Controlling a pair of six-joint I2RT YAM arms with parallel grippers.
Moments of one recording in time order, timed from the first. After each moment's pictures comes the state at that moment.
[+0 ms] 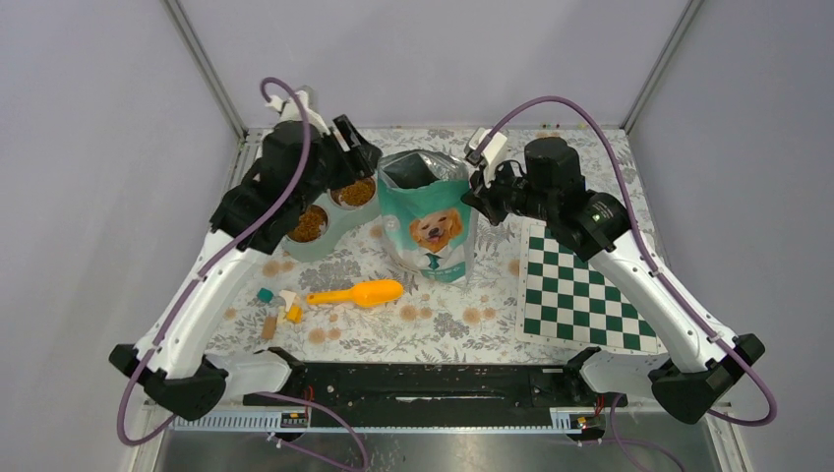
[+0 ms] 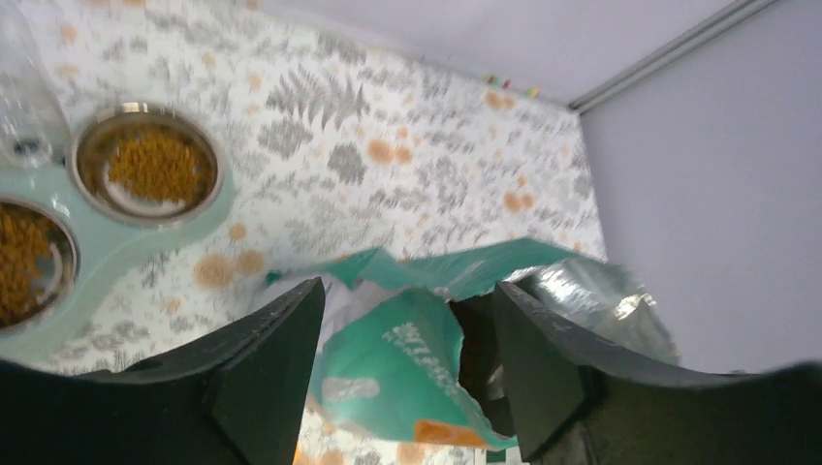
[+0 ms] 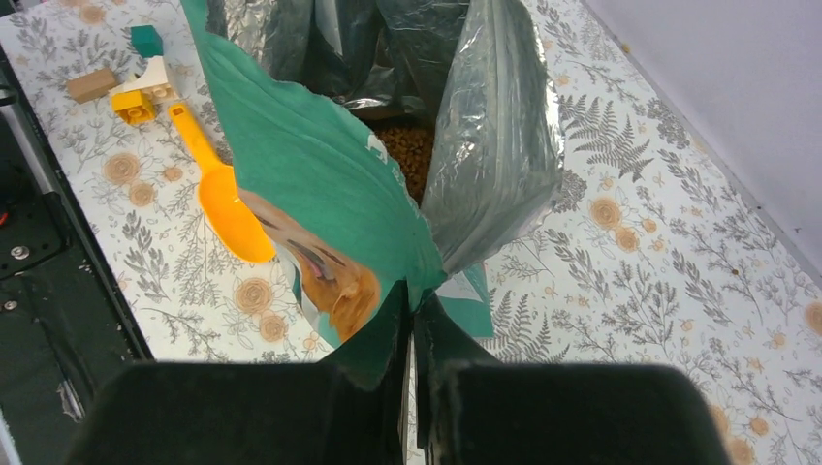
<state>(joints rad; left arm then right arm) -0.58 1.25 1.59 -0.73 -0.23 -0.71 0.62 1.23 1.42 -0.62 -0.28 -0.25</state>
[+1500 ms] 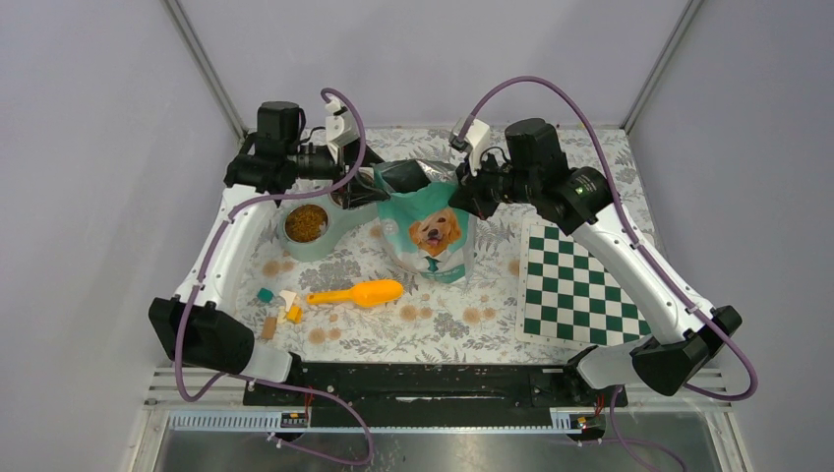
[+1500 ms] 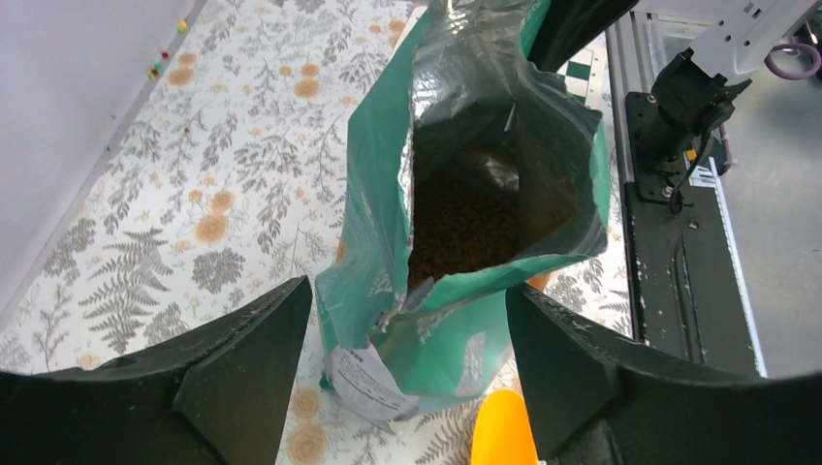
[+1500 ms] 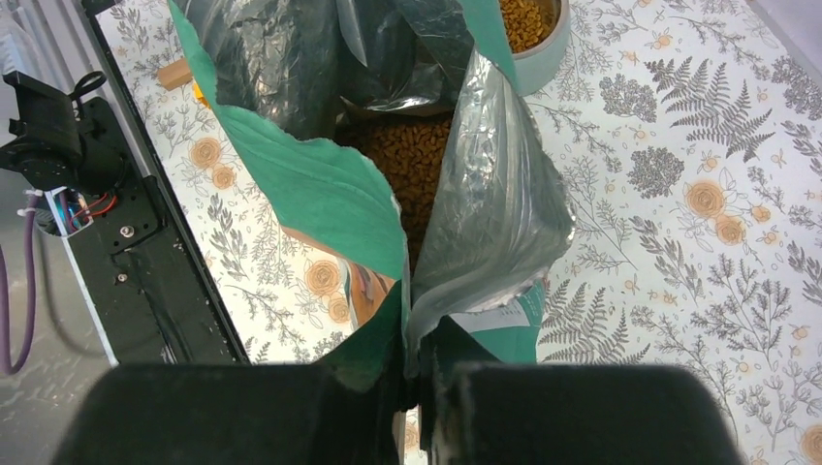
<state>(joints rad) -0.19 1.44 1.54 -0.67 1.18 0.52 0.61 1.38 1.59 -0.78 -0.41 -0.17</state>
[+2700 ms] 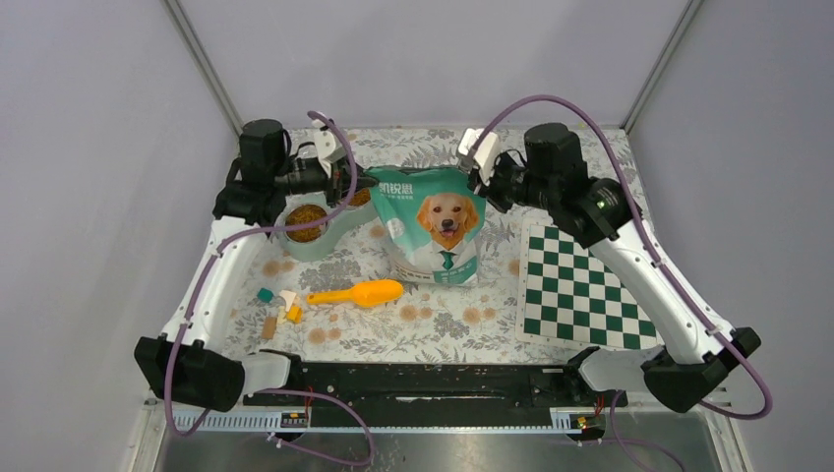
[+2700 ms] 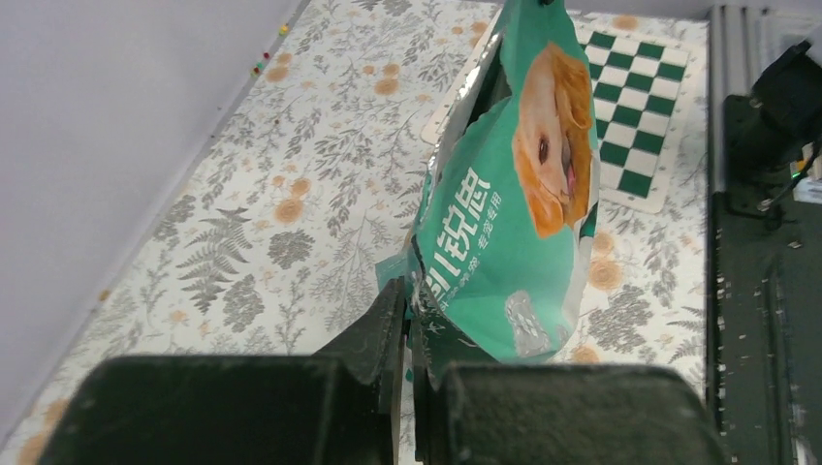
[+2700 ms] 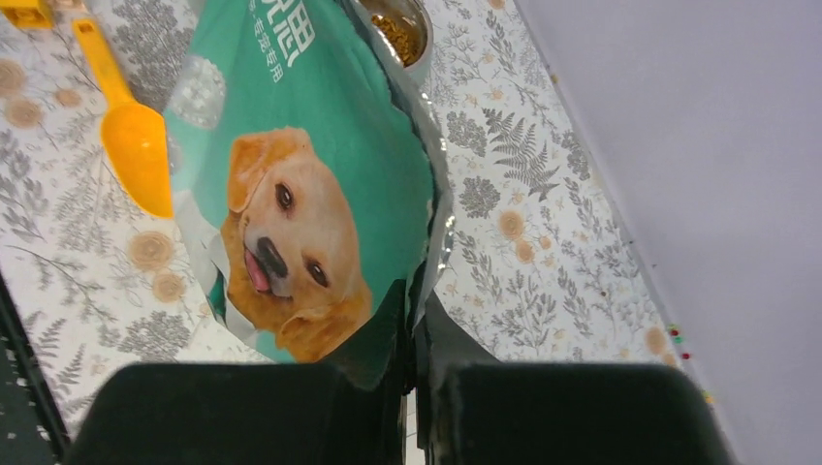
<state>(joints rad) -0.15 1.28 1.35 -0.43 1.06 0.41 0.61 1.32 1.63 -0.79 -0.26 -0.52</state>
